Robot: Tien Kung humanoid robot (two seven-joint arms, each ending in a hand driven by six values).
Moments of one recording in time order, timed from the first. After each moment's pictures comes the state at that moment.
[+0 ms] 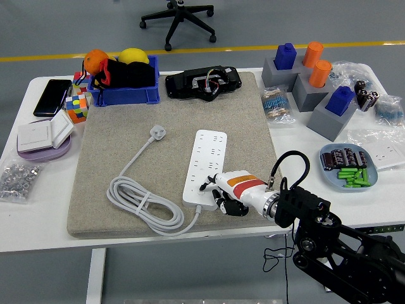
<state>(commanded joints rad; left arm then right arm) 0.09 0.12 -1.50 -0.18 1.22 0.02 0.09 0.43 -0.18 0.61 1.46 -1.98 0.06 -0.30</state>
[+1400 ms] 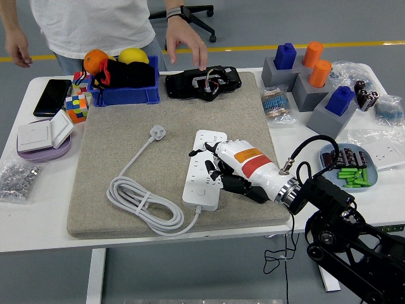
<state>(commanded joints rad) 0.09 0.12 -1.50 -0.18 1.23 0.02 0.09 0.35 -0.22 0.78 1.56 -1.98 -0.10 -0.06</state>
